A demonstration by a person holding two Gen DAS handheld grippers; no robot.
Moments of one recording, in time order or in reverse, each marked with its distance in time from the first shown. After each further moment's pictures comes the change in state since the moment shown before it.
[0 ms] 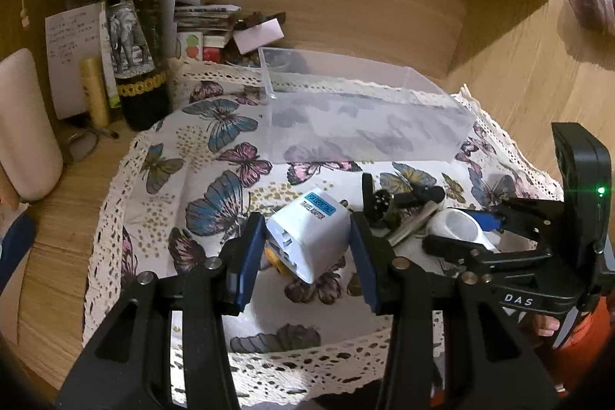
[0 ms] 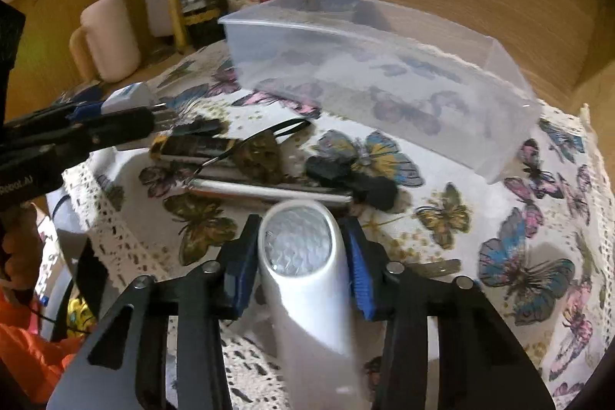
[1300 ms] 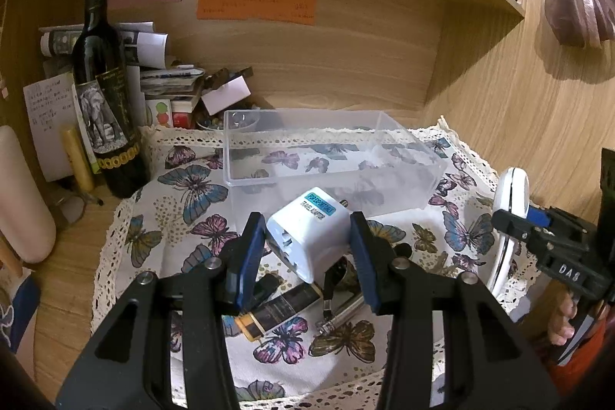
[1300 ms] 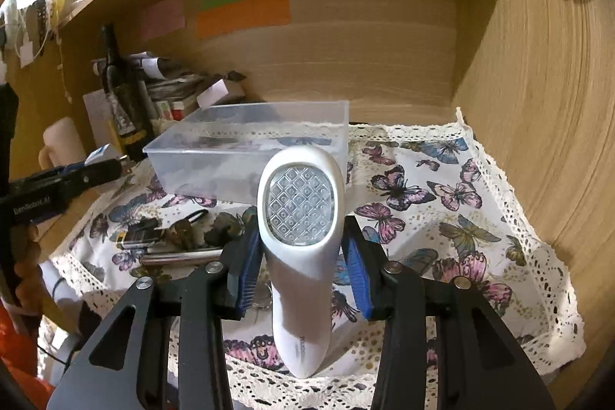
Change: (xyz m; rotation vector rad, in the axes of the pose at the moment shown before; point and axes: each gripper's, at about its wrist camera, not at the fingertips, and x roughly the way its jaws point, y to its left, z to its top) left arm -0.010 -0.032 0.043 0.073 -0.110 -0.032; right arm -0.092 -0.072 -0.015 0.239 -0.307 -0.169
